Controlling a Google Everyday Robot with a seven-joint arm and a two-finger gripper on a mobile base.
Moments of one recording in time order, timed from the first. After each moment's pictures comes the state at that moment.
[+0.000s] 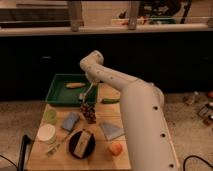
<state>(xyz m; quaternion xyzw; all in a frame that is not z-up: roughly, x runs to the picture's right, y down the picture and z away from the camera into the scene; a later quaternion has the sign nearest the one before) -0.055 -0.057 0.964 -0.15 -0.10 -0.46 0.87</state>
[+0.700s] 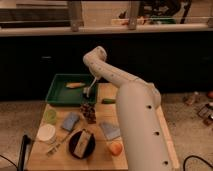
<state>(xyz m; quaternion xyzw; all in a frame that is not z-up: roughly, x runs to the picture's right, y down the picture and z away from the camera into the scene) -0.051 -0.092 0.976 -0.13 -0.06 -0.42 0.90</state>
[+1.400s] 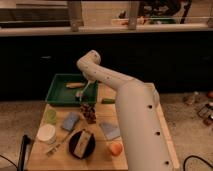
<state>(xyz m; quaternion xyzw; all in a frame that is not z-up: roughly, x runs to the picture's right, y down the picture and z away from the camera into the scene) -0.088 -0.059 0.970 -0.13 -0.10 -0.46 0.87</state>
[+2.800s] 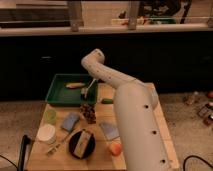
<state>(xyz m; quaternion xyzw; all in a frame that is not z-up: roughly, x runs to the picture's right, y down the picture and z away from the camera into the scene) -0.063 -0.085 0.989 -0.13 -0.06 -0.41 0.90</state>
